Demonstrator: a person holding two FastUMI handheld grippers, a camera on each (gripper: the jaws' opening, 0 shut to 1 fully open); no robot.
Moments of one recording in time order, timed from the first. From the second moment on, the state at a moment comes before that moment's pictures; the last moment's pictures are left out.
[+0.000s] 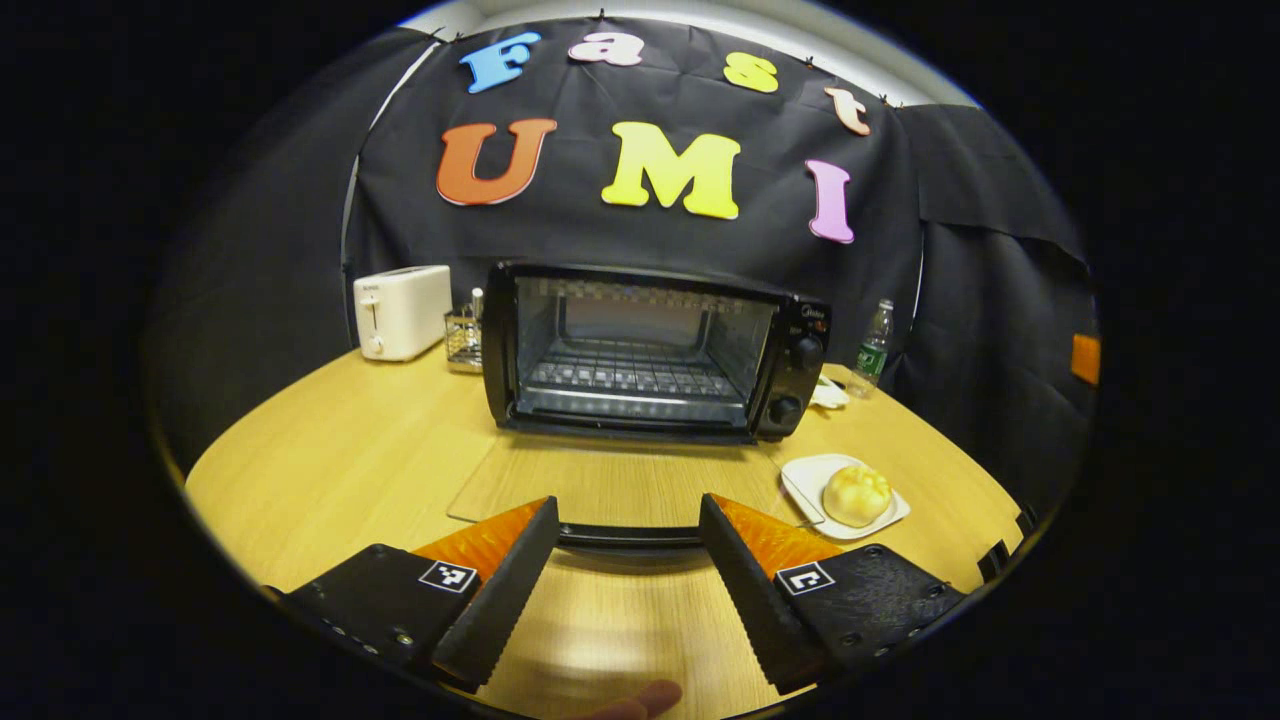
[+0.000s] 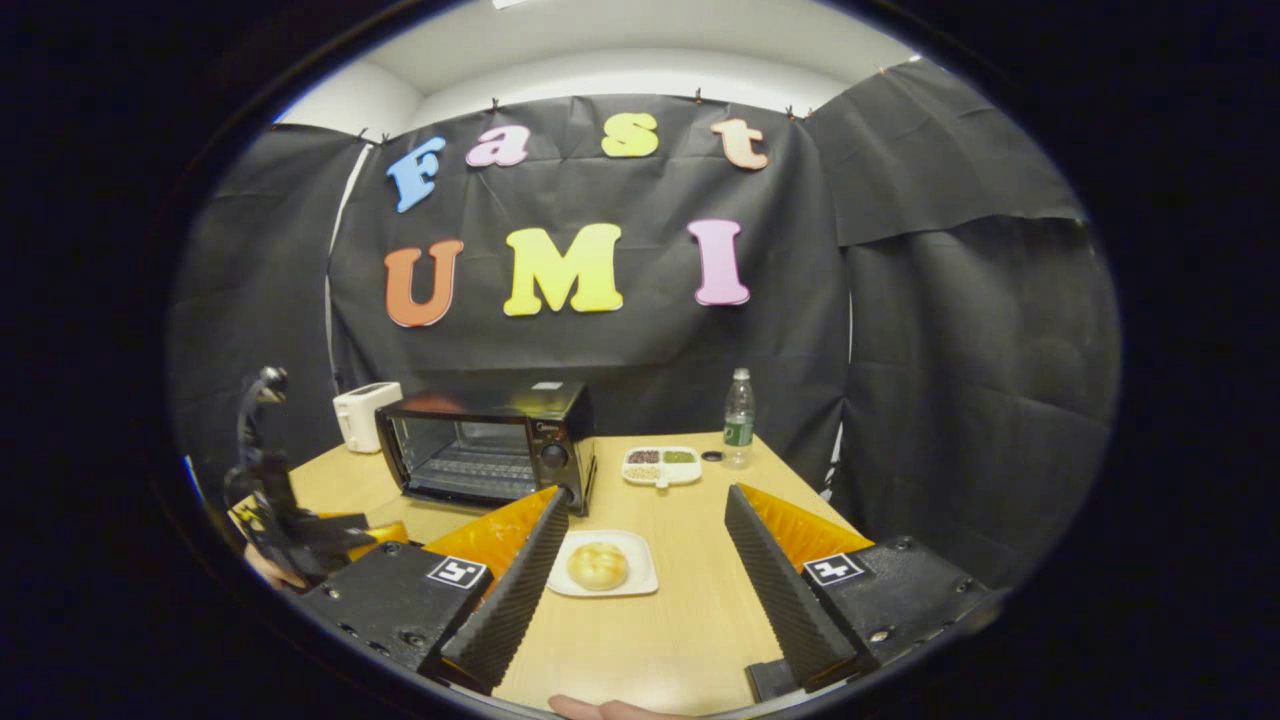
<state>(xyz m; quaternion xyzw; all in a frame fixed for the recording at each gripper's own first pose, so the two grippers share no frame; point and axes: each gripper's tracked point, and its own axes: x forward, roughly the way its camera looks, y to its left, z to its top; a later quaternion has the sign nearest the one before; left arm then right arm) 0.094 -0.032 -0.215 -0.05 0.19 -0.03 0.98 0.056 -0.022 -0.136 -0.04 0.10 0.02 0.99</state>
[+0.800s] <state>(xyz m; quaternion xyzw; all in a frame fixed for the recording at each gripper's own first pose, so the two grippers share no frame) -0.014 -0.006 -0.023 0.00 0.02 -0.01 1.00 0.162 0.010 -0.294 -0.03 0.24 0.02 0.97</state>
